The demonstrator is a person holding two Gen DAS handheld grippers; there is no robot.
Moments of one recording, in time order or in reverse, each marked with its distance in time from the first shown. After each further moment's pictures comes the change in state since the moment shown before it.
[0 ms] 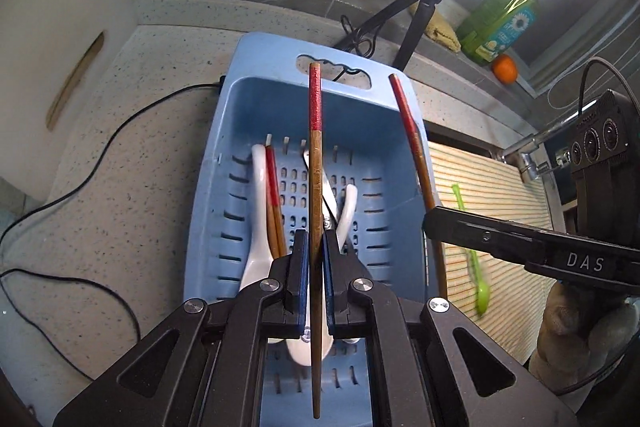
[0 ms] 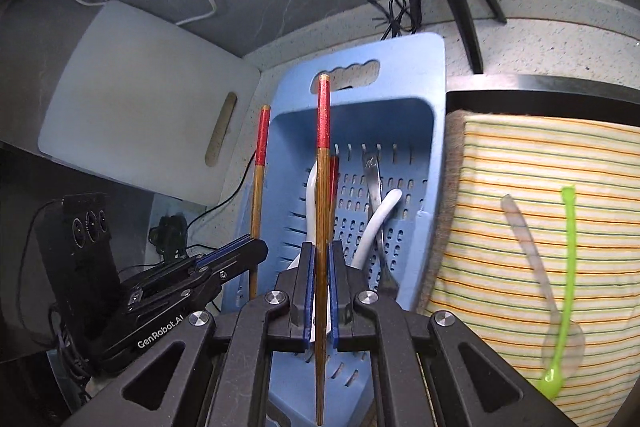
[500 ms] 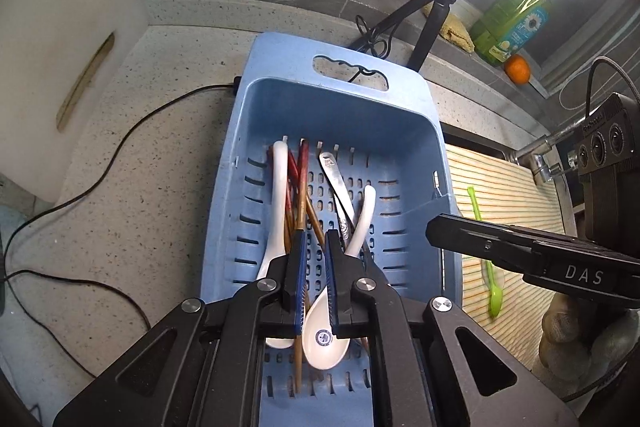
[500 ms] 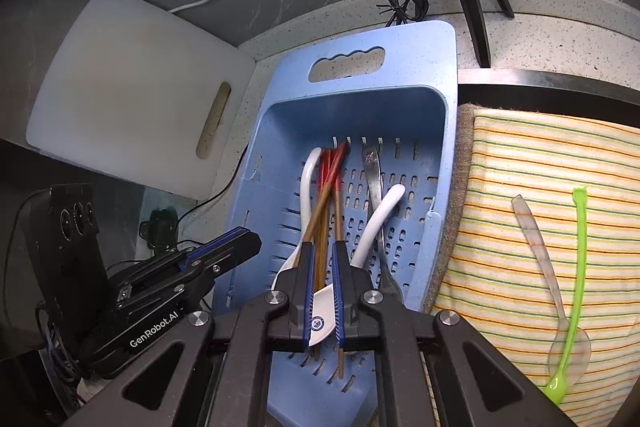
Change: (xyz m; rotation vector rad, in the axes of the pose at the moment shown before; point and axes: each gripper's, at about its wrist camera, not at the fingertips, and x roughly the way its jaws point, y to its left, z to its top) left arm -0.001 0.005 0.003 -0.005 -0.003 0.041; right arm 0.006 0.004 0.000 -0.019 0.010 -0.026
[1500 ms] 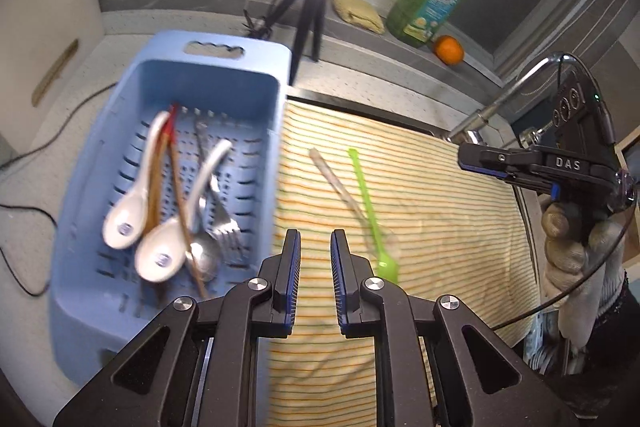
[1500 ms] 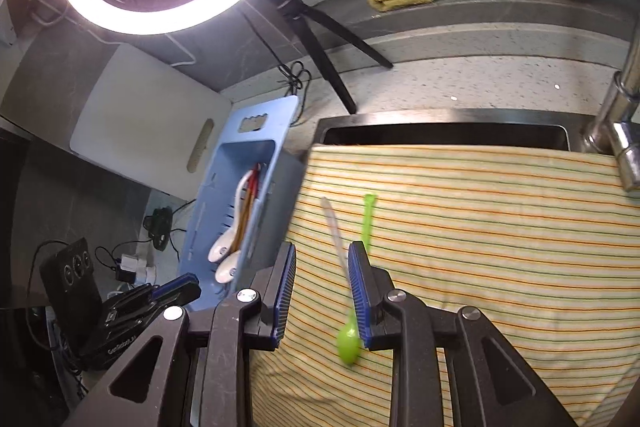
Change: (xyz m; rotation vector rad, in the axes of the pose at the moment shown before) left arm -0.021 -0.136 -0.069 0.007 -0.064 -0.059; right arm -0.153 -0.144 -0.018 -0.049 -0.060 0.017
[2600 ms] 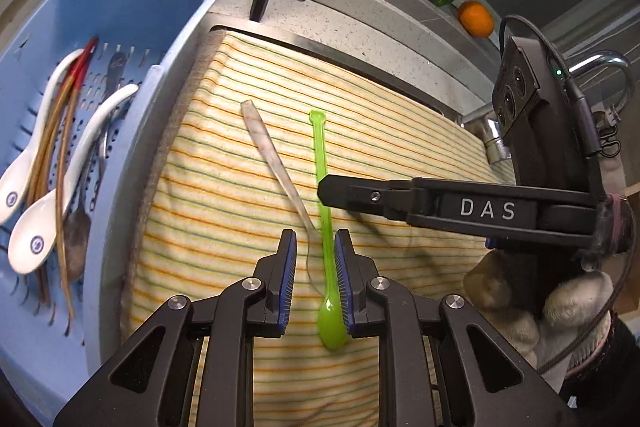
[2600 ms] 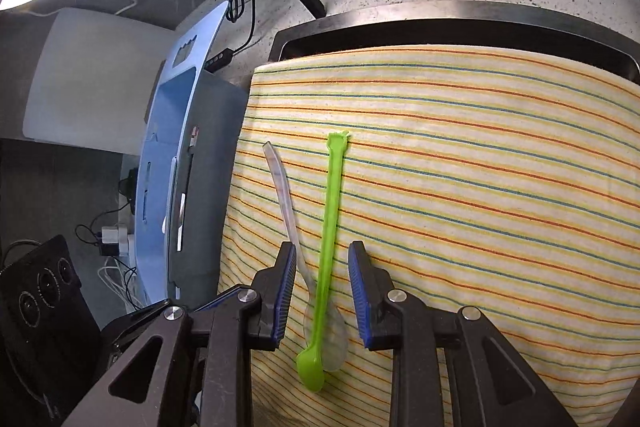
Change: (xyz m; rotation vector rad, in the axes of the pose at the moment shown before) left arm 0.109 -0.039 0.017 -0.127 0.136 -0.012; right arm 0.109 -0.032 0.007 0.072 0.269 0.000
